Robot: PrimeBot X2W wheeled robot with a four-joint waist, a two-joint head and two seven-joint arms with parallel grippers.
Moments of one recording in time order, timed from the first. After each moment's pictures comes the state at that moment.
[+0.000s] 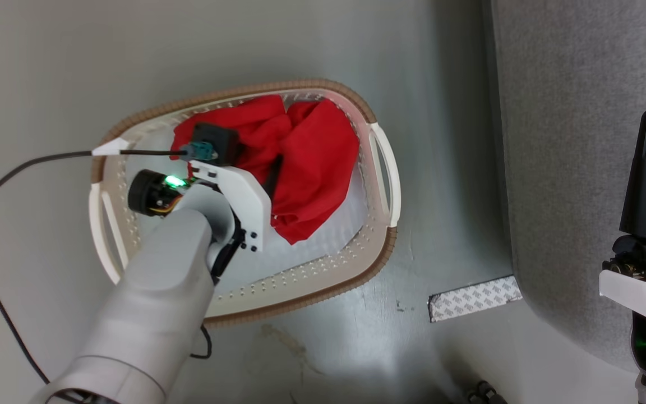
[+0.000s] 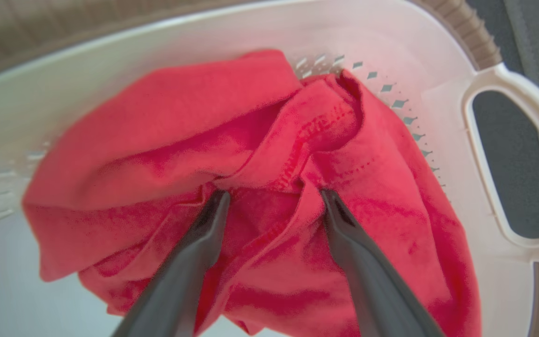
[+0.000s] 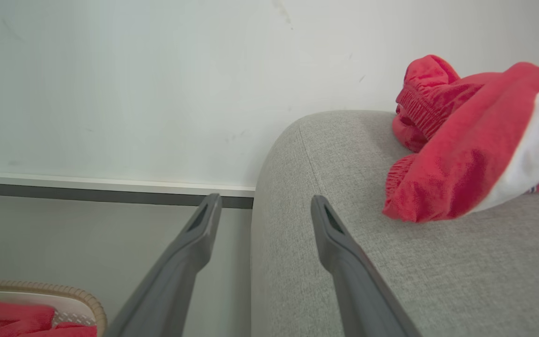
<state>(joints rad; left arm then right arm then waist) -1.00 0.08 -0.52 1.05 -0.33 -0.13 -0.04 -0.35 -0.05 -0.08 -0.14 0.18 0.13 -0.26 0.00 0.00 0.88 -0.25</state>
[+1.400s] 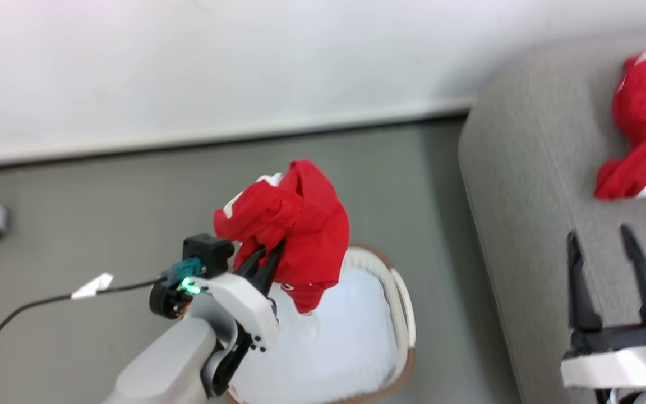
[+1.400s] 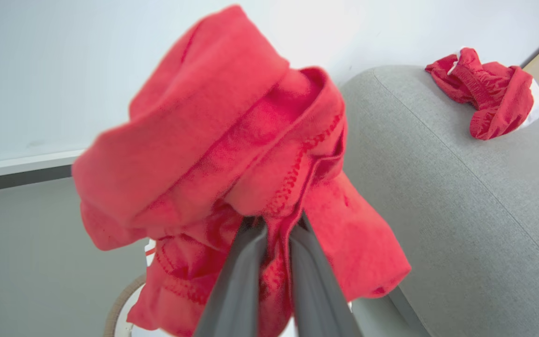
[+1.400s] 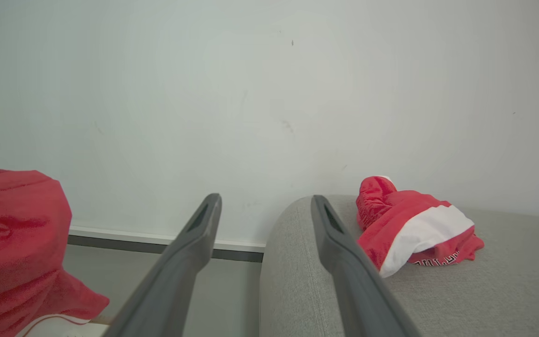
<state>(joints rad) -0.68 0.24 -0.83 0.68 -0.78 -0.04 -0.24 -0.16 -0.05 -0.07 0.06 0.04 0.13 -0.26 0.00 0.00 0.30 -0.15</state>
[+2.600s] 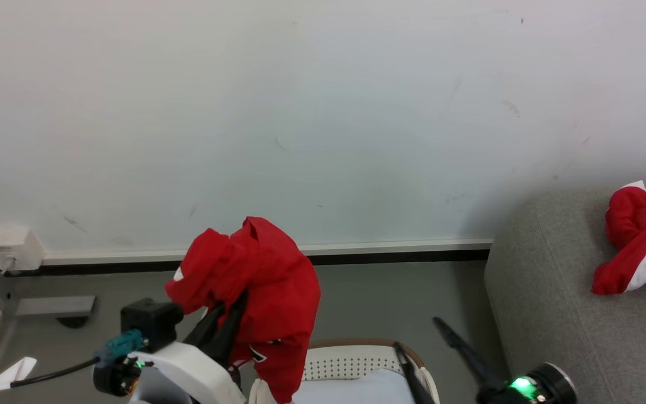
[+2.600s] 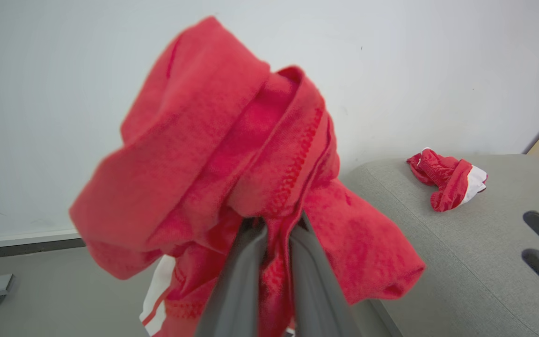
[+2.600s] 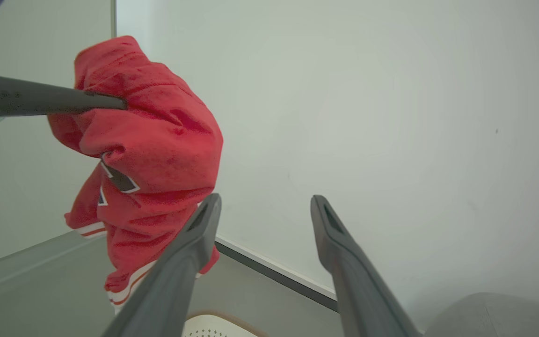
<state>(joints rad) -0.30 0.56 -0.75 -0.07 -0.83 0.31 -0.11 -0.03 -0.05 0.35 0.13 0.04 0.13 -0.26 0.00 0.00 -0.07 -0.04</state>
